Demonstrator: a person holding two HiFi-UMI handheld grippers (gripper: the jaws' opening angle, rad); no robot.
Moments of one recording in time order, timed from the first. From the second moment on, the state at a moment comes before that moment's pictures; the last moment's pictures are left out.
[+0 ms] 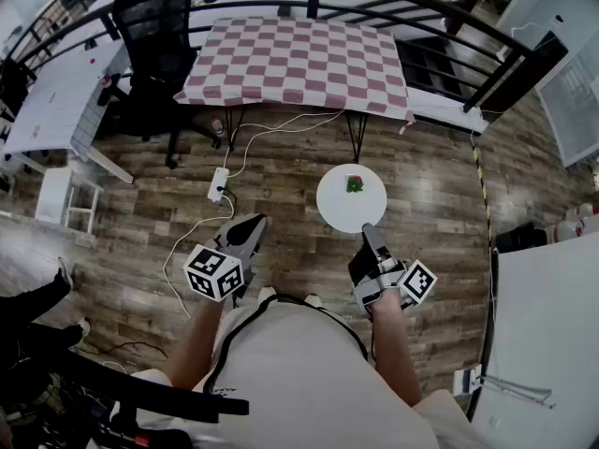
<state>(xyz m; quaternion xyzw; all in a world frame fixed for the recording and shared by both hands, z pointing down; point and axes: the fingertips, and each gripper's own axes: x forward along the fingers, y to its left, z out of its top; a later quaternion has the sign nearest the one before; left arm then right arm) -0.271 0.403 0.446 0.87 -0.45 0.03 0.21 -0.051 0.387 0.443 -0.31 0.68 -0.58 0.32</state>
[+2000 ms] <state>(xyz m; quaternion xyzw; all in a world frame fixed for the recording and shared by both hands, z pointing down) -0.108 0.401 0.457 0.88 -0.42 0.06 0.22 0.146 0.413 0.468 -0.34 0.64 -0.58 0.37</state>
